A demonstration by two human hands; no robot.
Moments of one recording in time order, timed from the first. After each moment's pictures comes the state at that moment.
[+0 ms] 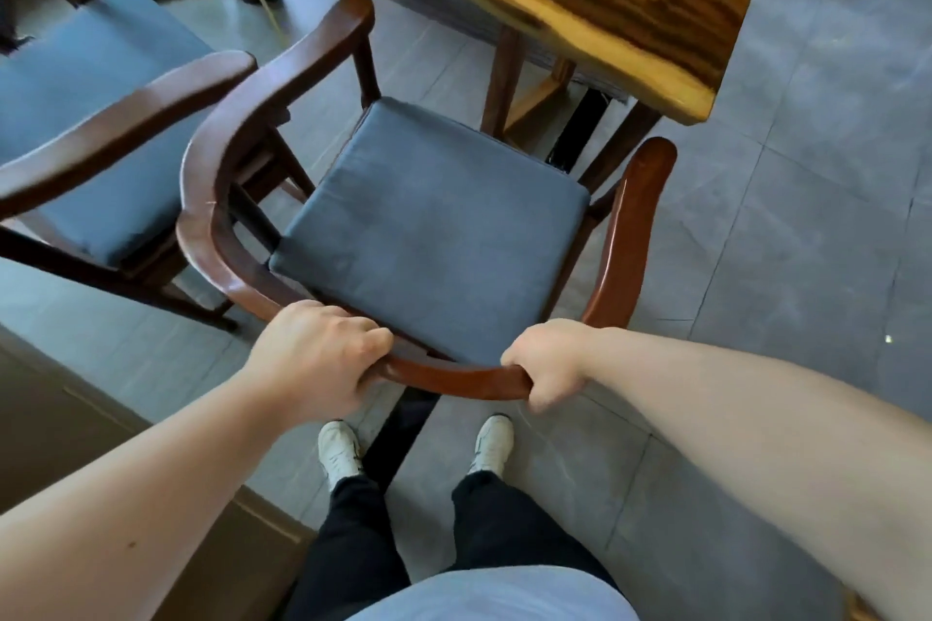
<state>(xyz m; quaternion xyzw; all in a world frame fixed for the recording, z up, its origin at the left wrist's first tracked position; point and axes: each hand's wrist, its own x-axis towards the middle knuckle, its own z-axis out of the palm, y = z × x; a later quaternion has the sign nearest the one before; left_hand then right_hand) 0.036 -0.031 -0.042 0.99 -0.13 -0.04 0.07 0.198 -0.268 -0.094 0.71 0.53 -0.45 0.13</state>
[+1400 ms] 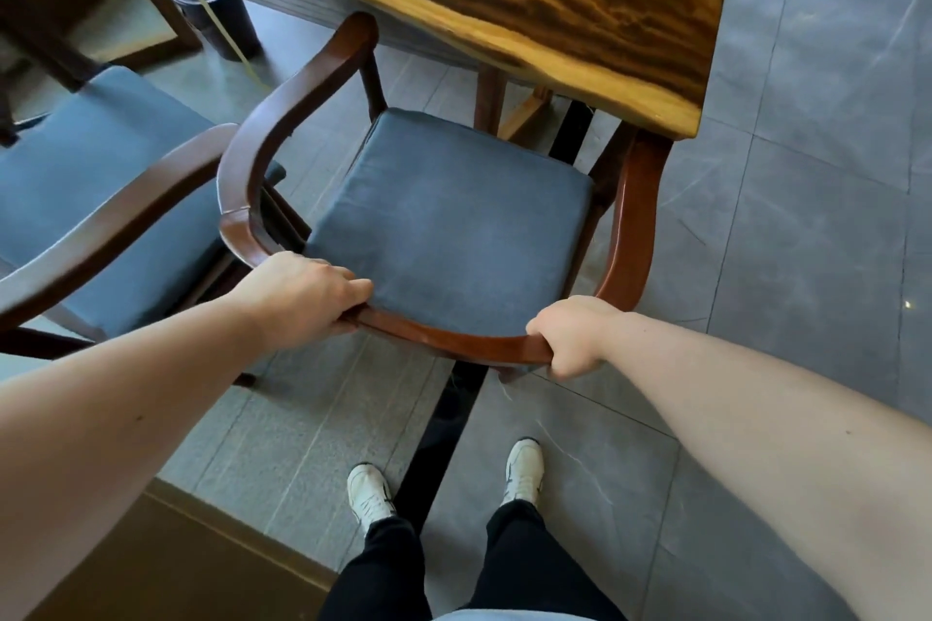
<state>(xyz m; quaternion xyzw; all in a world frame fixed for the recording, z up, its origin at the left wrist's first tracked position) 0.135 0.060 -0.016 0.96 -0.17 -0.20 -0.05 0.251 -0.248 -0.087 0.80 0.44 -0.39 0.11</state>
